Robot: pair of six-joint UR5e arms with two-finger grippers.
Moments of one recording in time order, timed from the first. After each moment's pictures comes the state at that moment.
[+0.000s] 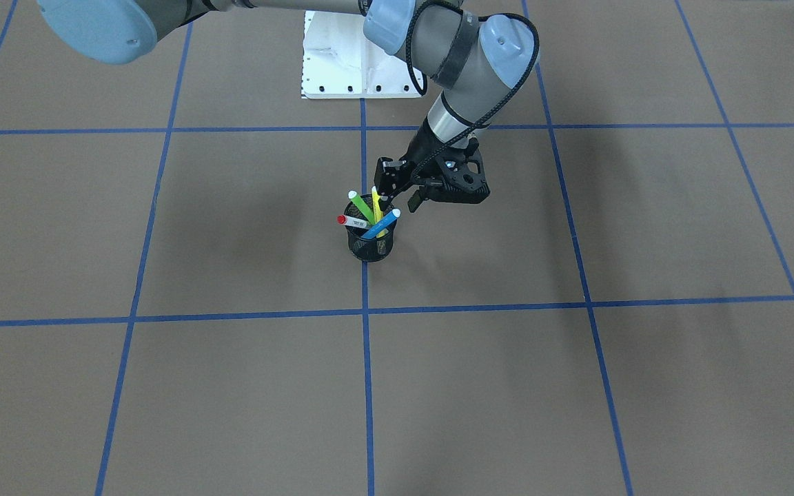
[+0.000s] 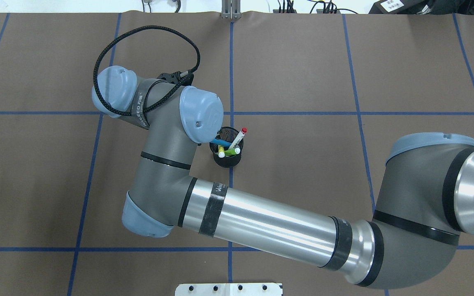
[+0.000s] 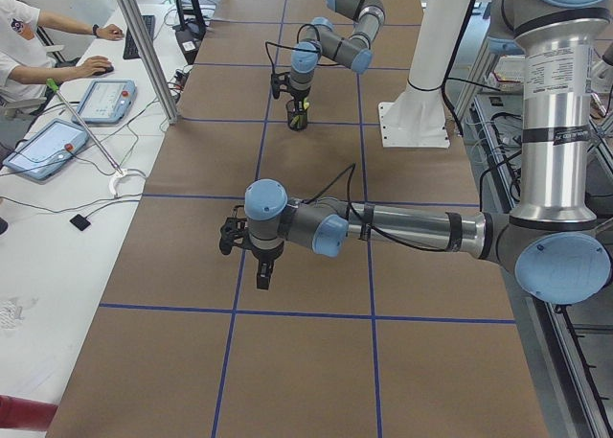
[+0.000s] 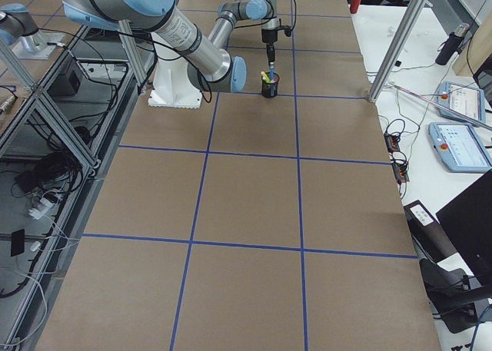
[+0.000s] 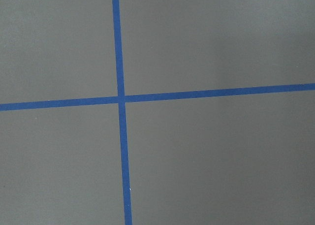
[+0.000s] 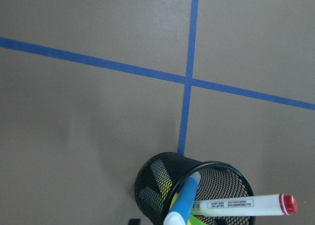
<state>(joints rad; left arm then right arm) -1.41 -1.50 -1.70 -1.82 -2.35 -0.26 0.43 -0.31 1.17 -2.04 1.60 1.01</state>
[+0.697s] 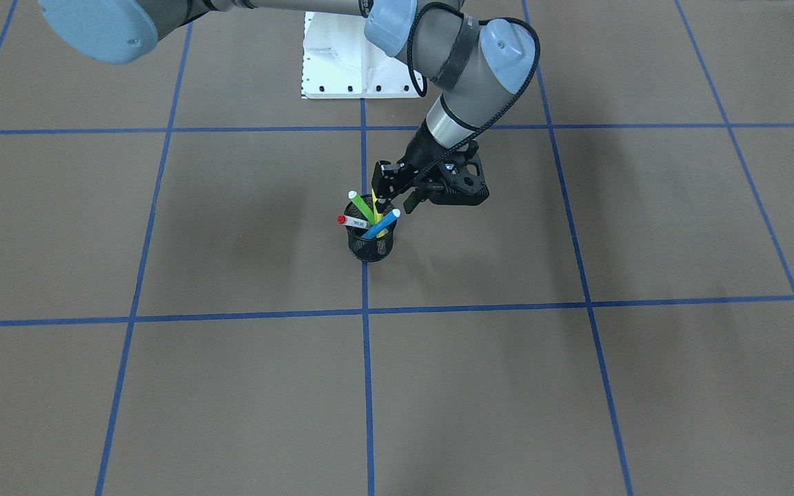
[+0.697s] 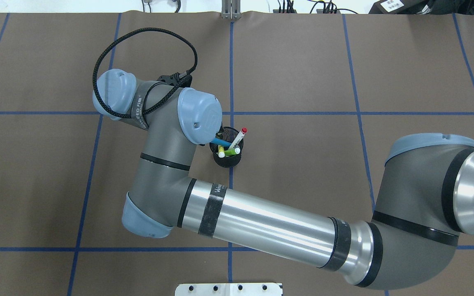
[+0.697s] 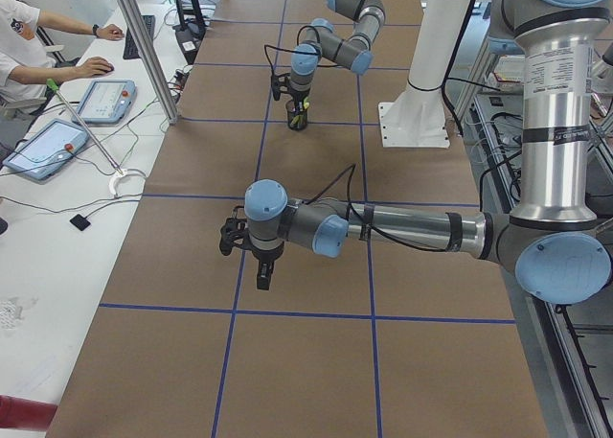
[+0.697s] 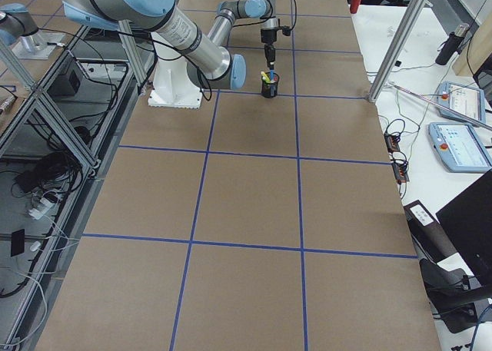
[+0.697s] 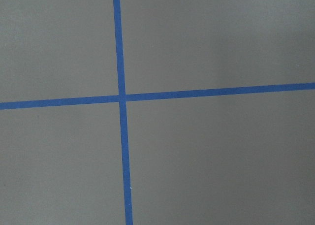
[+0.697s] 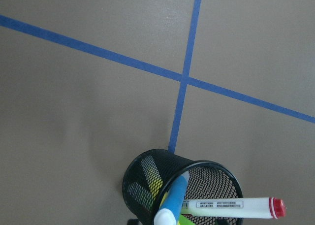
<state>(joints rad) -1.41 -1.50 -1.70 -1.82 -2.35 -0.26 0.43 -0.32 1.16 -2.04 1.59 0.98</state>
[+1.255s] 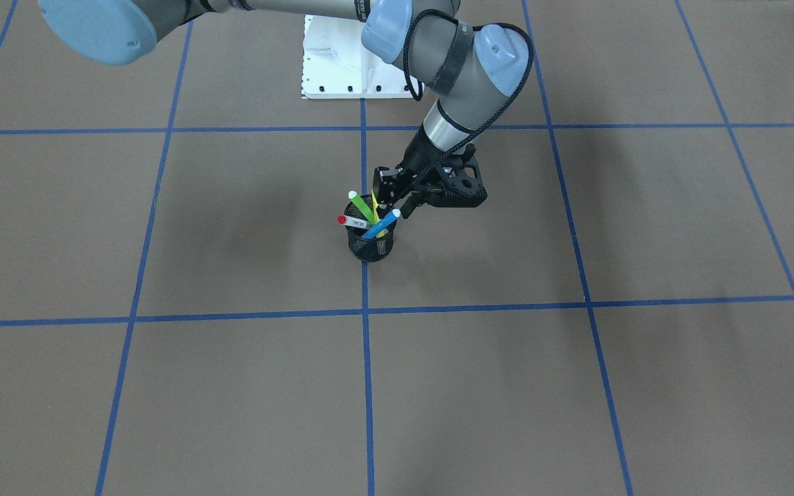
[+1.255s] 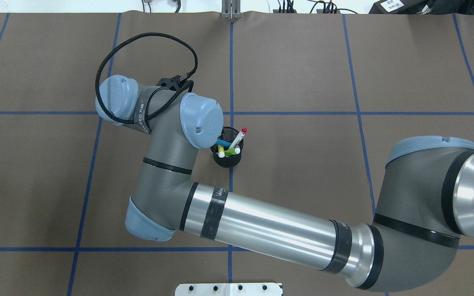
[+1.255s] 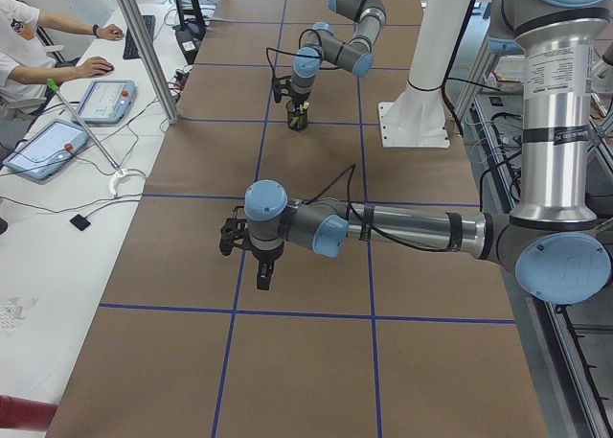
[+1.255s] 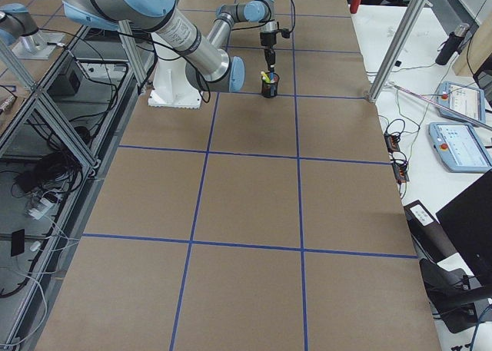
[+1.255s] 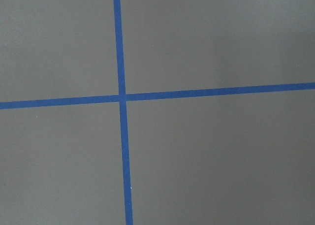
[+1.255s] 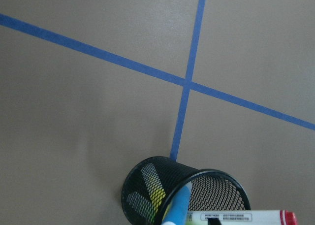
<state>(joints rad) -1.41 -1.50 -1.70 -1.82 -2.35 -0.26 0.42 -0.33 1.16 -1.99 1.56 0.98</state>
